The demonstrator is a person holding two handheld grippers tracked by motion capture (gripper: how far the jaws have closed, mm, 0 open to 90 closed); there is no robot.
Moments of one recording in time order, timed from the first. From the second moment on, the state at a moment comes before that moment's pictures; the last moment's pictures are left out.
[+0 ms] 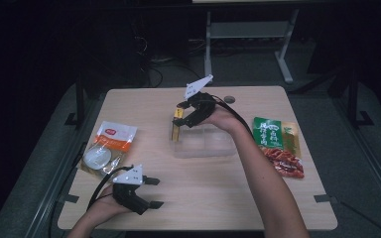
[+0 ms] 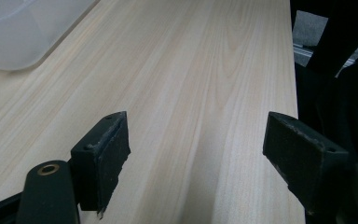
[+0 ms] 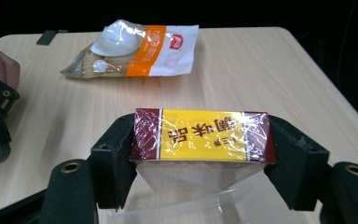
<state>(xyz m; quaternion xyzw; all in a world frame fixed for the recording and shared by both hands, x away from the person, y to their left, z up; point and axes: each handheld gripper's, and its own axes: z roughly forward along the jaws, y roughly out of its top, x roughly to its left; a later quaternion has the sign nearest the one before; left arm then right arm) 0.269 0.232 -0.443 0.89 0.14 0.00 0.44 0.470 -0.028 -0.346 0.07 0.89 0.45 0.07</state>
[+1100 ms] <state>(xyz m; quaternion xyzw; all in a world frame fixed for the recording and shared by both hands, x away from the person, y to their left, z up) 0.280 0.233 -0.448 0.88 0.19 -0.02 0.43 0.475 -0.015 -0.367 0.10 0.90 0.42 0.05</state>
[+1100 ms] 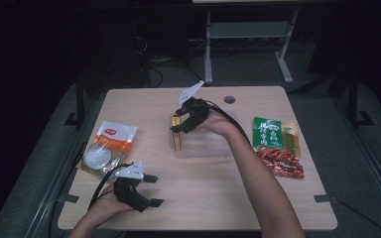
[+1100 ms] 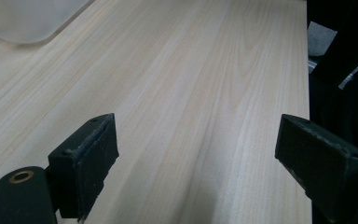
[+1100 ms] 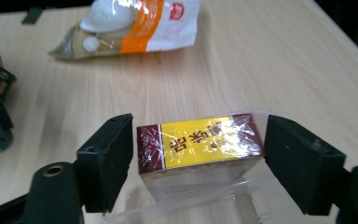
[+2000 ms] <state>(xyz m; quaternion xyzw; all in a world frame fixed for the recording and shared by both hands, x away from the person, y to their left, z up) 0.279 0.227 -0.450 0.89 0.21 -0.01 0.41 0.383 -0.121 -0.368 0.21 0.88 0.42 0.11</state>
